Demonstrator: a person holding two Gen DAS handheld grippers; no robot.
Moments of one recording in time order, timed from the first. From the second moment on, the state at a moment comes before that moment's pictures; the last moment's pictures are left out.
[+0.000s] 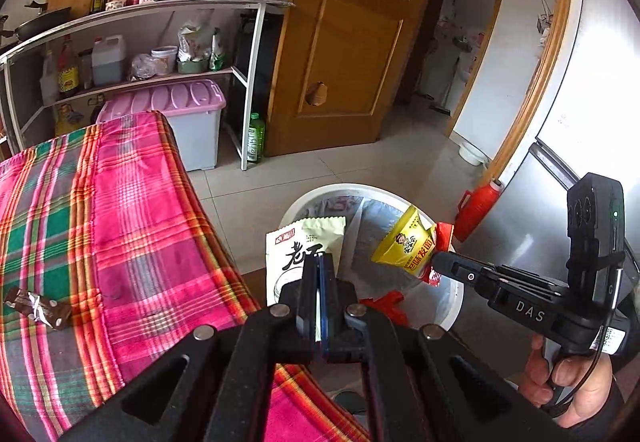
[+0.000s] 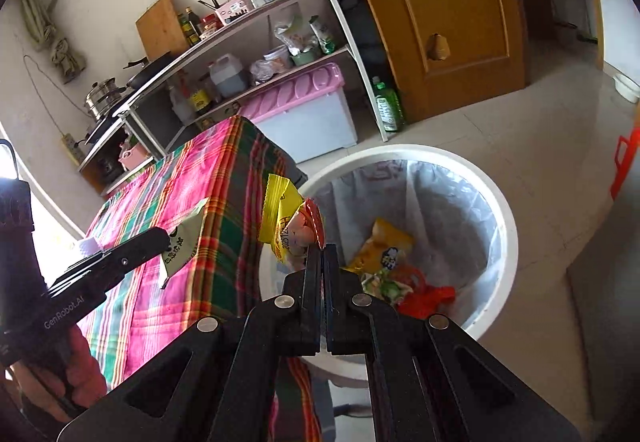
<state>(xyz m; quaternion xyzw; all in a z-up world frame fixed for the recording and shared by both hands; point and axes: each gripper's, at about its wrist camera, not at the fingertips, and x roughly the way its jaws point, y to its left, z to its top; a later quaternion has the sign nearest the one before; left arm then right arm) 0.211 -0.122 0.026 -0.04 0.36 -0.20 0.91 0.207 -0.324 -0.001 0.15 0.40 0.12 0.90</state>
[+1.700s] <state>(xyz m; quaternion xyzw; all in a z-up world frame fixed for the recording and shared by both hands) 0.162 -0.053 0.048 -0.08 0.32 -0.15 0.93 0.165 -0.258 0.043 0.09 0.36 0.18 0.91</state>
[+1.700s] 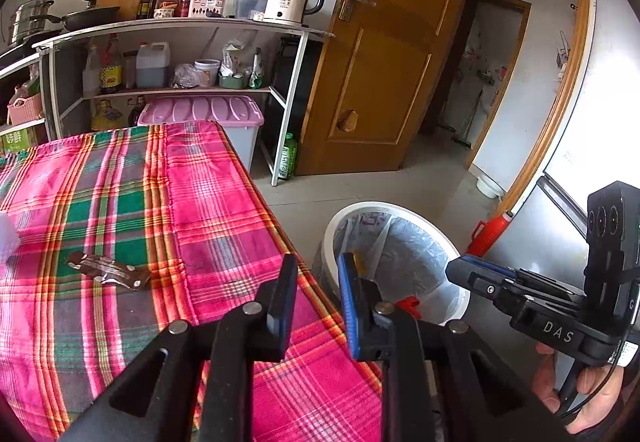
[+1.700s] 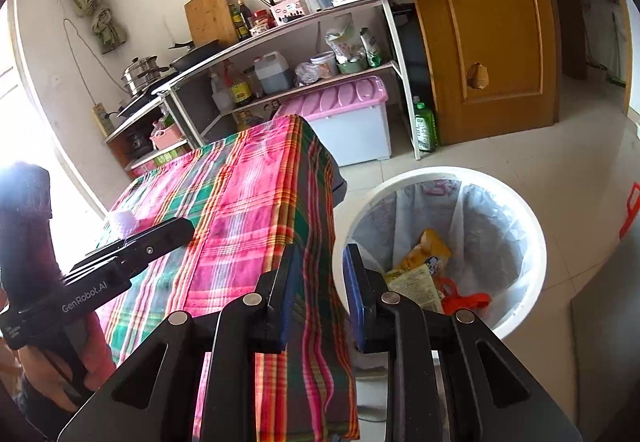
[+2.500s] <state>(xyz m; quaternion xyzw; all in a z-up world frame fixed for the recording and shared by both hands) 0.111 0.059 0.039 -0.11 0.30 -0.03 0.95 0.159 -0.152 0.044 0.01 0.36 0.27 0.89</state>
